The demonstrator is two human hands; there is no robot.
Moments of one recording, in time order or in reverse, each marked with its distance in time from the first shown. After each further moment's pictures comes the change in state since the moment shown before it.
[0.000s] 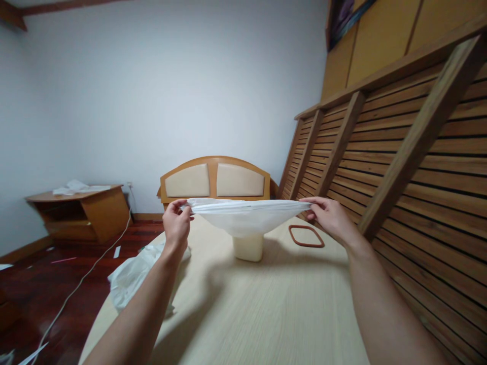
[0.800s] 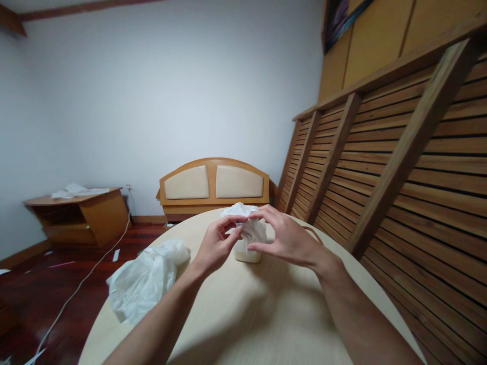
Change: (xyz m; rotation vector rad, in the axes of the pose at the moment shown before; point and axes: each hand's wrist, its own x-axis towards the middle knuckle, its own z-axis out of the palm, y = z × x) left_hand -0.095 0.048 0.035 -0.102 -0.807 0.004; right_hand -0.065 -0.092 0.054 -0.175 -0.357 -0.705
